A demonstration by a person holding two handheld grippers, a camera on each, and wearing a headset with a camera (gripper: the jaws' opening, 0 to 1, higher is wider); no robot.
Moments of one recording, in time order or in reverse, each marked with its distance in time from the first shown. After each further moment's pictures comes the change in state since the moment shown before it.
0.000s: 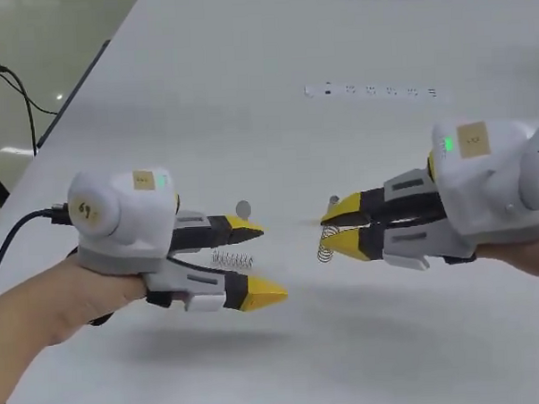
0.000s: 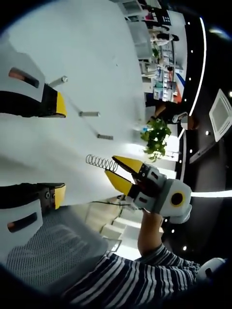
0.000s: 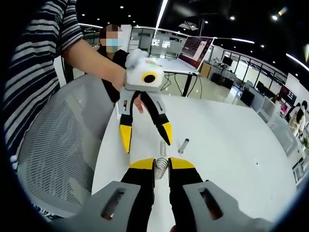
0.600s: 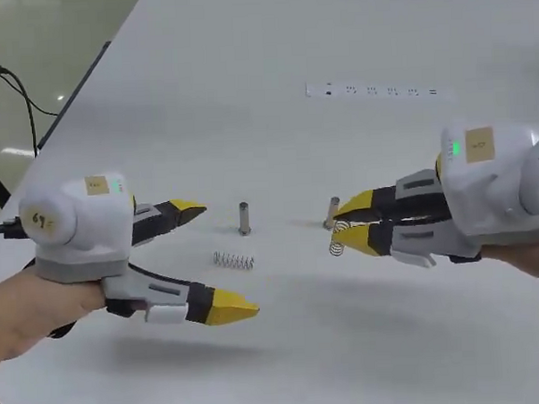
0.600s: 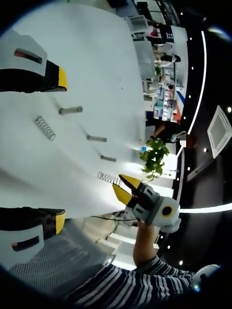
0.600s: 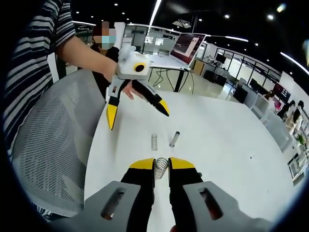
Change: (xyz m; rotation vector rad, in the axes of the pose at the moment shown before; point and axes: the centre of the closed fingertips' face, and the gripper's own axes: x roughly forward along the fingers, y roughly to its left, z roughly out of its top) left arm -0.034 0.034 -0.012 -0.047 -0.018 0.163; right arm -0.004 -0.014 -0.014 0.014 0.024 -0.064
